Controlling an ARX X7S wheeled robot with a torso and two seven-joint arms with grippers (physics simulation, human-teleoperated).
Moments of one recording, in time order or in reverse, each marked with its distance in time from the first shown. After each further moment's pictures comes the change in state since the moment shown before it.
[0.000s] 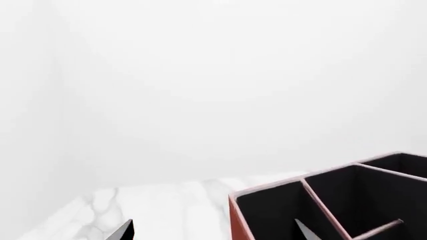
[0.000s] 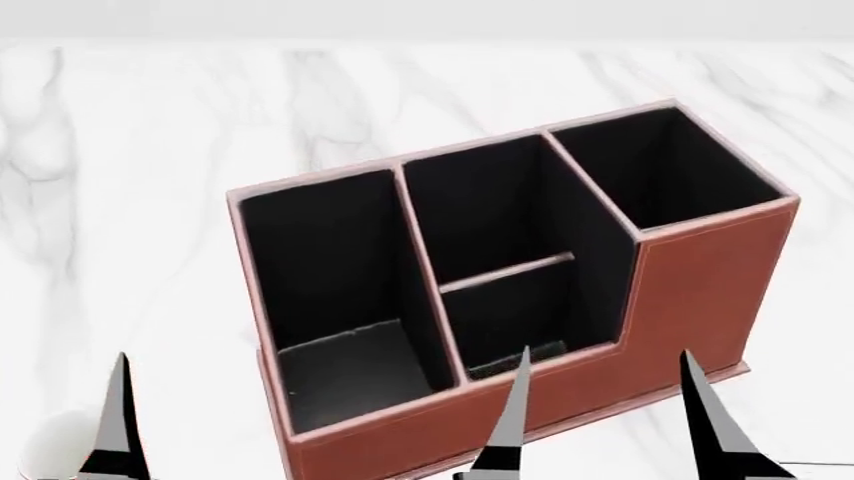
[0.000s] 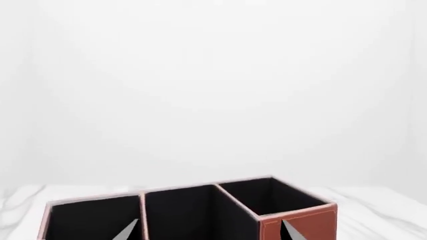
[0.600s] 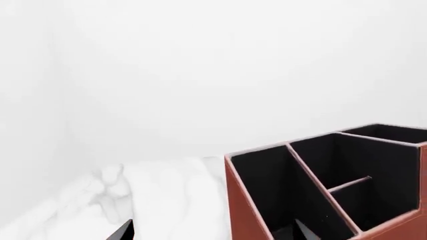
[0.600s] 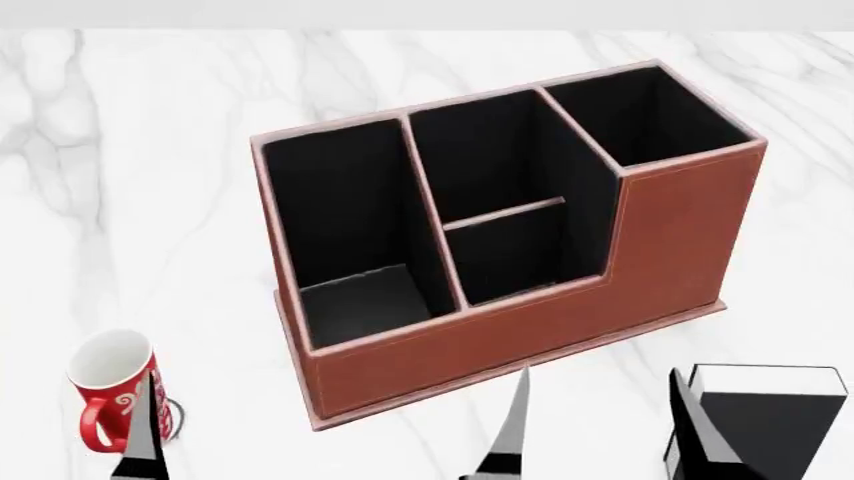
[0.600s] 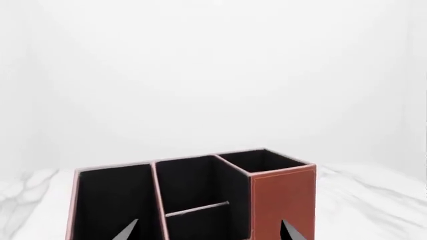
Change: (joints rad) left arm 0.005 0.028 -0.003 -0.132 0.025 0.072 0.031; right arm -0.011 -0.040 0.017 0.119 -0.006 -0.078 -0.040
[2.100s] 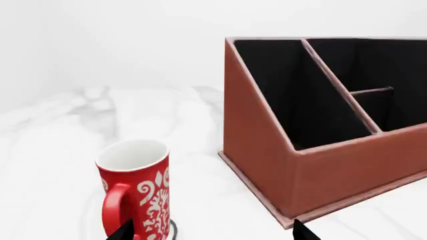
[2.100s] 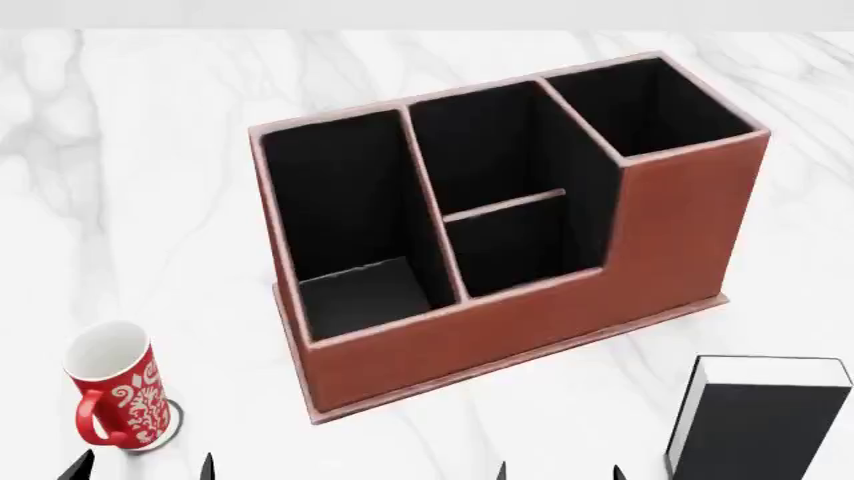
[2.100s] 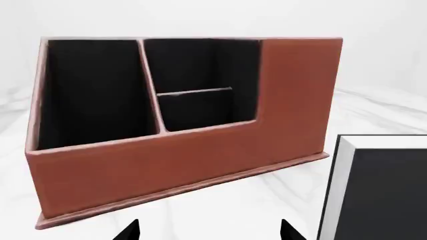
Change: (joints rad) left arm -0.050 0.154 -0.128 -0.733 0.016 0.465 0.157; right arm 0.046 -0.169 0.092 0.670 -0.160 -0.341 -0.200
